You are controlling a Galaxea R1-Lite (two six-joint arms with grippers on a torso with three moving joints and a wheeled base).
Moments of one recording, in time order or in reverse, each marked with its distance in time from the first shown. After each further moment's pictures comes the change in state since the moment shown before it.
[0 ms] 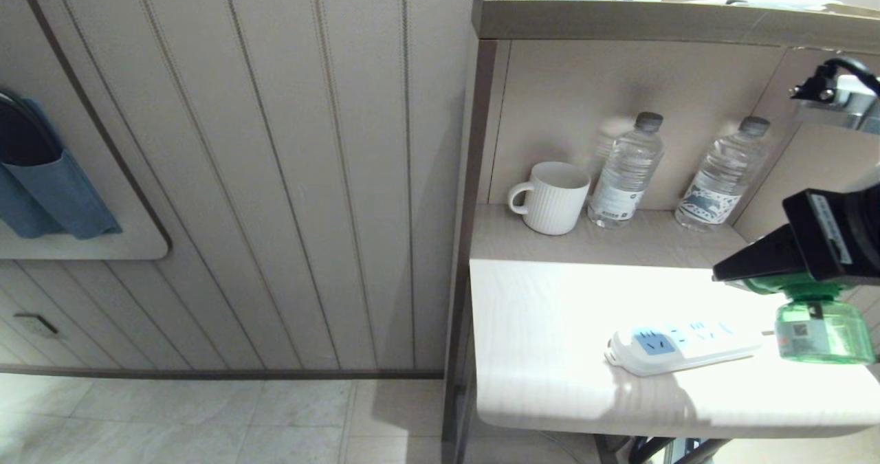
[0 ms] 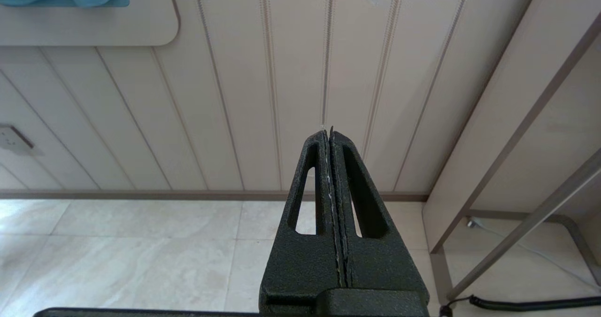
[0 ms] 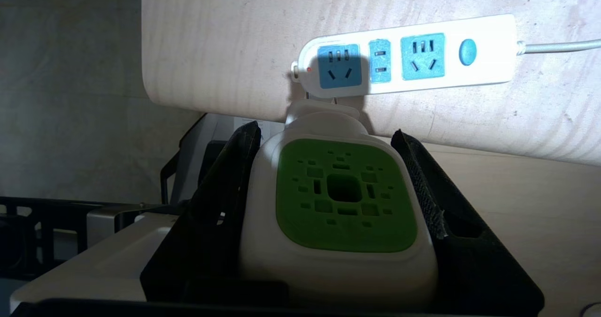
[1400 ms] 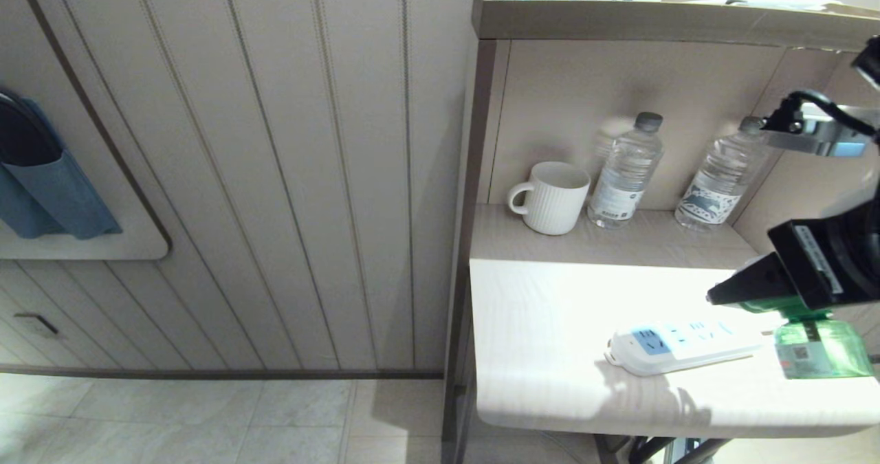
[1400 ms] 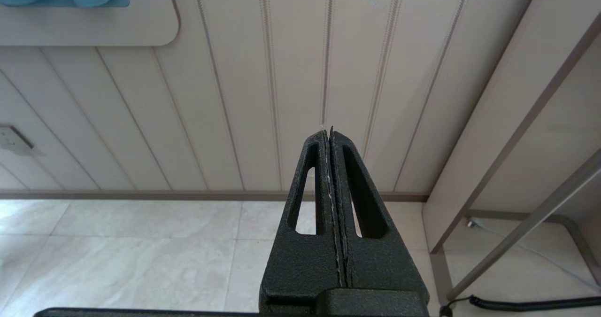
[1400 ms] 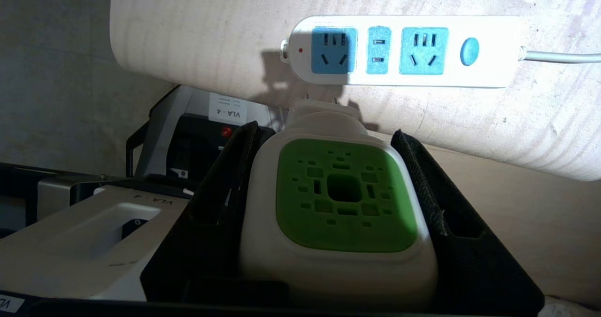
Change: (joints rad) left arm 0.000 0.000 0.000 0.000 0.000 0.000; right arm -0.014 0.010 0.052 -0.005 0.020 -0.130
